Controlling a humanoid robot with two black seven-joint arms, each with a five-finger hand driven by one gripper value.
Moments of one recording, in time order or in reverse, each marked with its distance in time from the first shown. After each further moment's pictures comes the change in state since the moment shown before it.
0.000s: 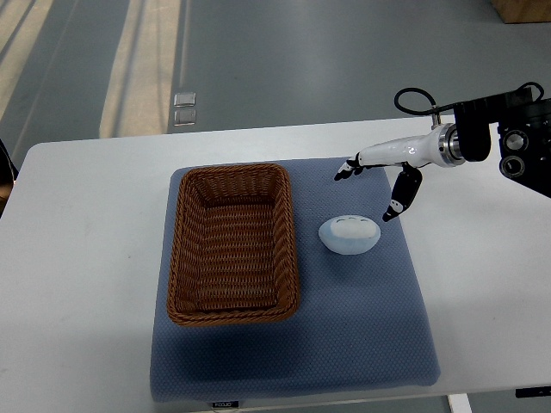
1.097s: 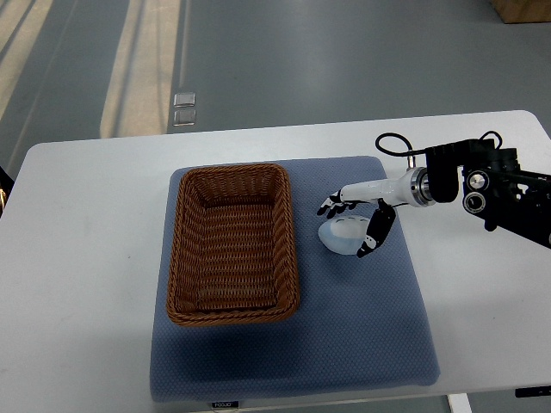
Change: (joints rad) left arm 0.000 0.000 0.000 0.000 0.000 0.000 0.000; right arm -0.125 0.126 -0.005 -0.071 0.101 -0.069 -0.050
